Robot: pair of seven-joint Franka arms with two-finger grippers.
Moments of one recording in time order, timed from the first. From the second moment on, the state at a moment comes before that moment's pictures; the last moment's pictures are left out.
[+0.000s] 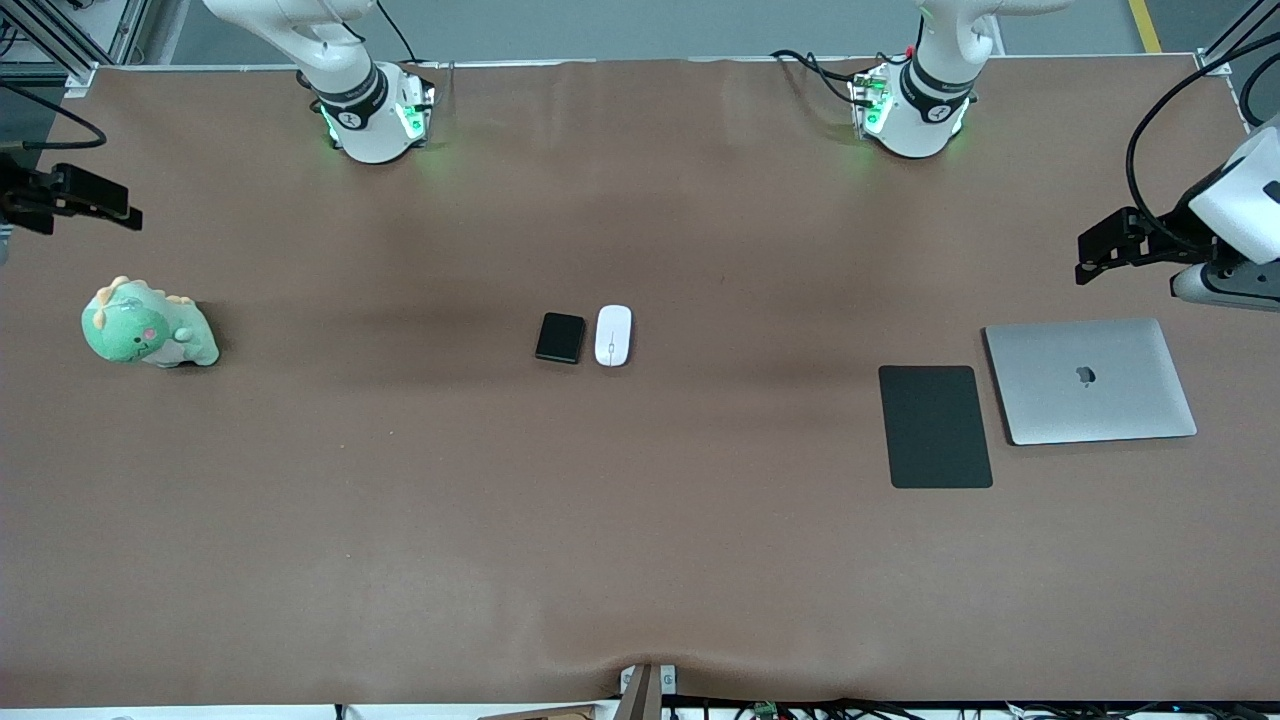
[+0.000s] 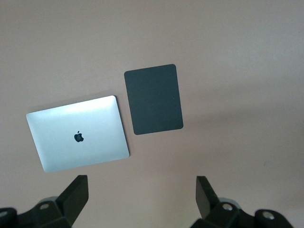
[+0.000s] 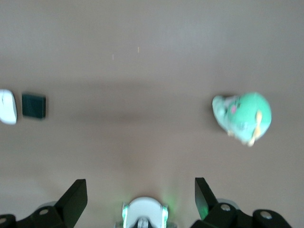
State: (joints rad) left arm -0.04 0.05 -0.04 -1.50 0.00 1.55 0.08; right arm 0.03 0.06 -0.10 -1.42 0.02 1.34 -0.09
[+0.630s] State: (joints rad) left arm -0.05 0.06 -0.05 -1.50 0.00 1.55 0.08; right arm 0.04 0.07 -0.09 -1.44 0.02 1.60 -0.09
